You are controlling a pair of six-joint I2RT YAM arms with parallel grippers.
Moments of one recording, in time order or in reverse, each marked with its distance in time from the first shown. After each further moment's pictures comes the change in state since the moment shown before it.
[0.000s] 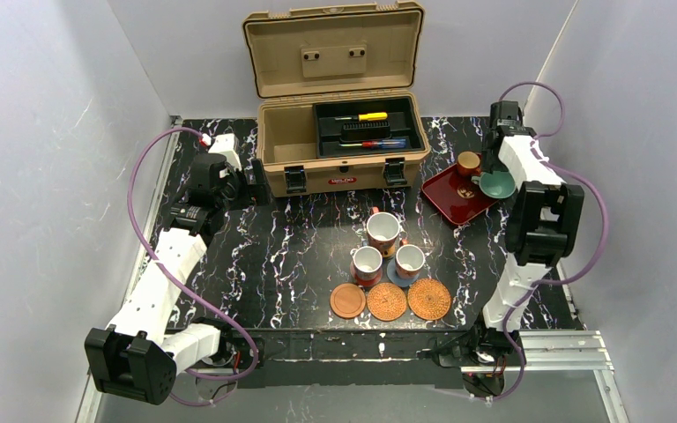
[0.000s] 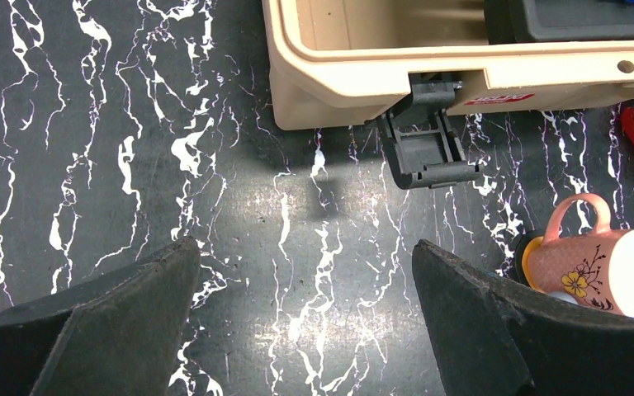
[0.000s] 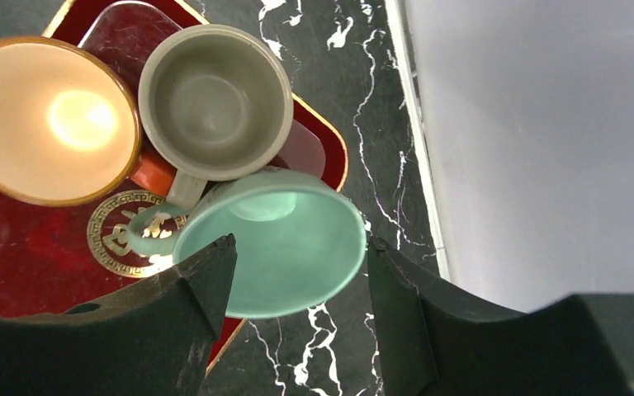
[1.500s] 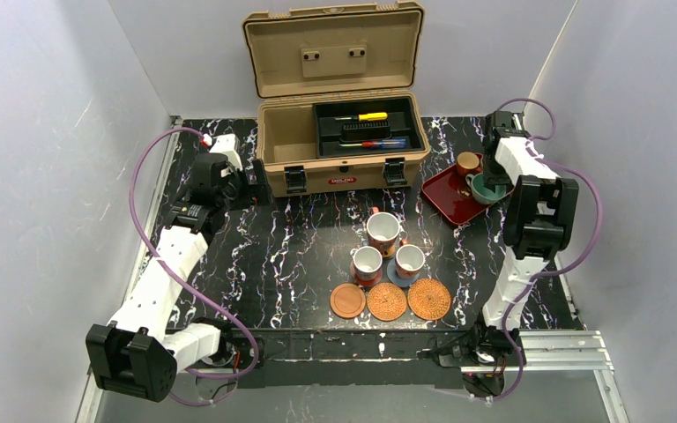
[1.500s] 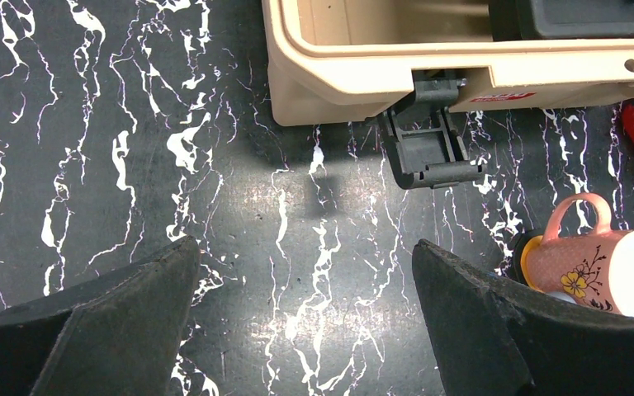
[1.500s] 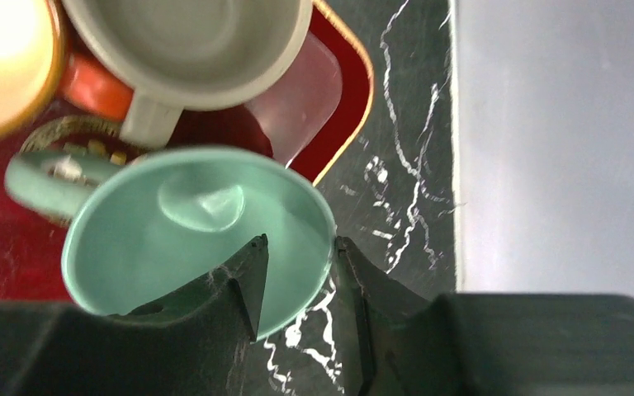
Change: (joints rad) left arm 0.000 0.015 0.000 0.000 0.004 -0.011; right arm -0.001 0.115 0.037 -0.142 0.017 -0.026
